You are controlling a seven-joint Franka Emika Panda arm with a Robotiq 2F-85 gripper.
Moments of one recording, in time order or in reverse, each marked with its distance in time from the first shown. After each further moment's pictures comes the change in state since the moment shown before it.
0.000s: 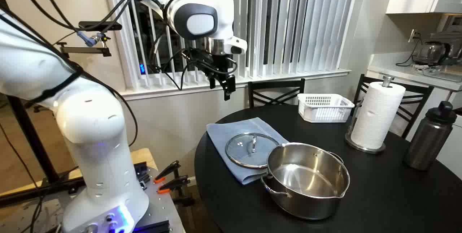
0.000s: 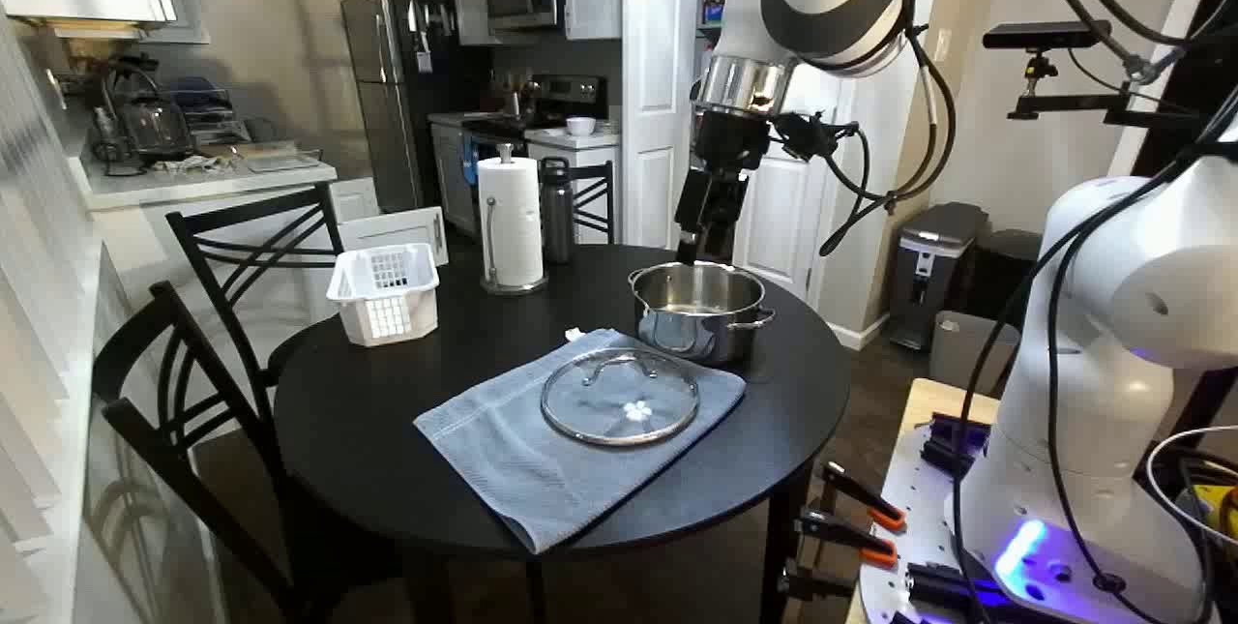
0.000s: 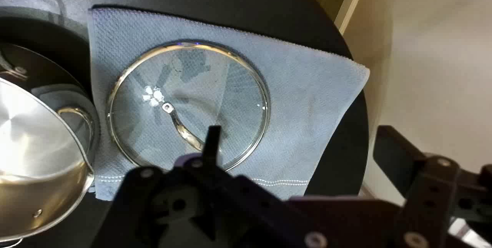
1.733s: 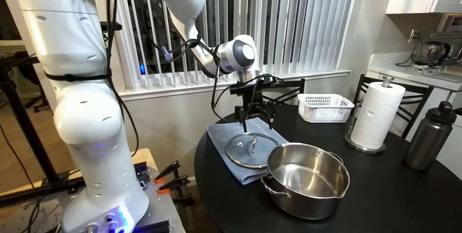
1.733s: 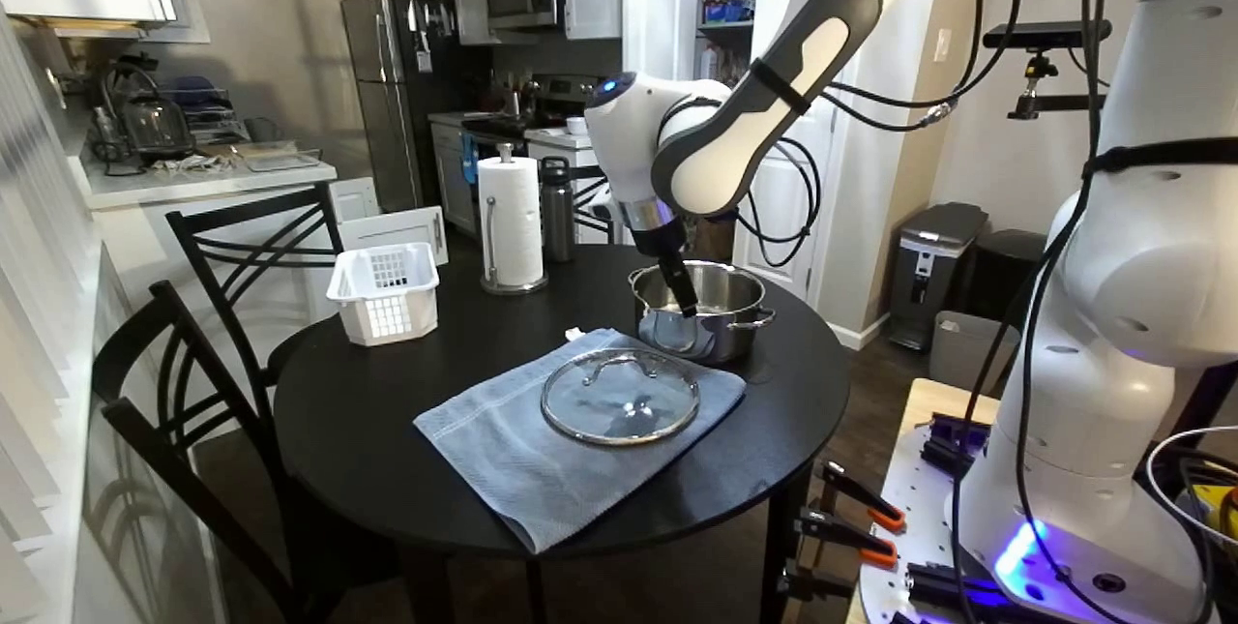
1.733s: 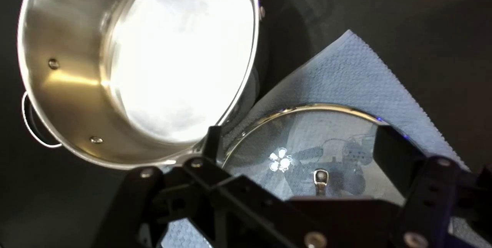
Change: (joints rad) arm -0.075 0.652 0.061 0.316 -0.781 0.025 -0.216
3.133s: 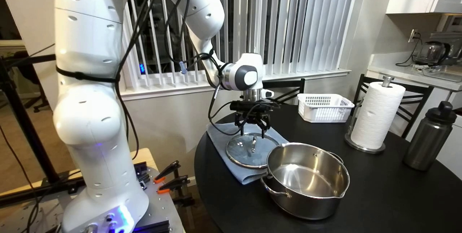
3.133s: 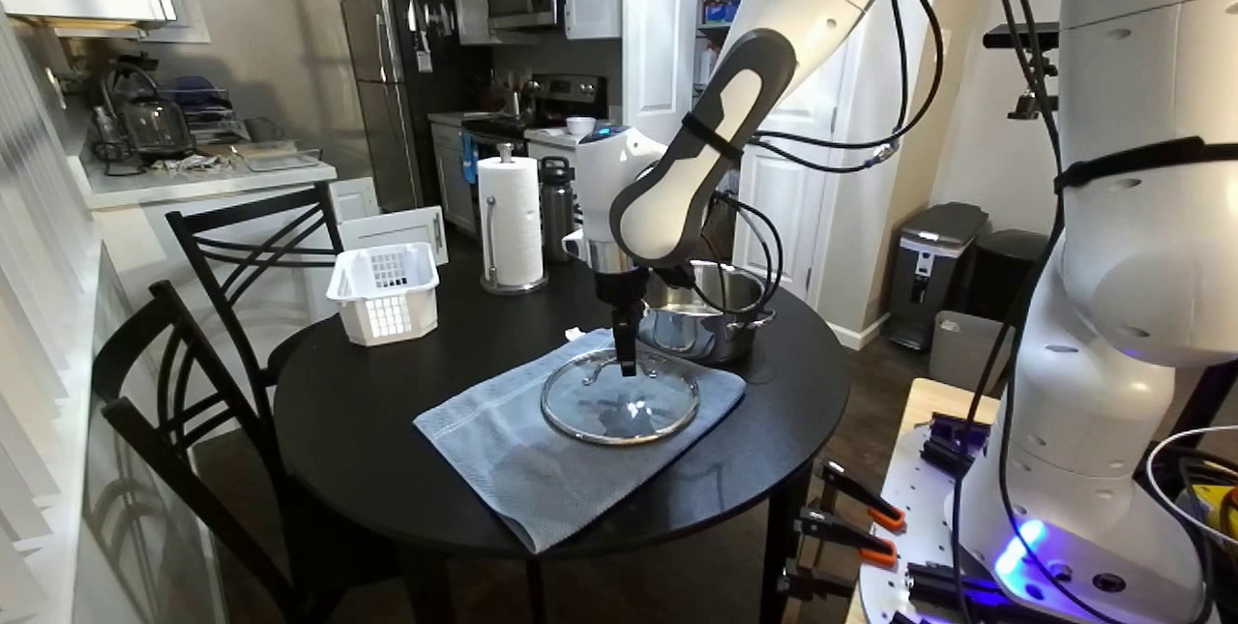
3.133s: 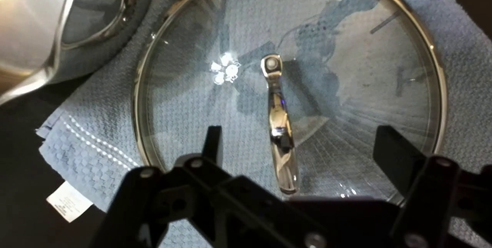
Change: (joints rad) arm -0.014 0.220 0.037 0.059 0.334 0.303 -0.003
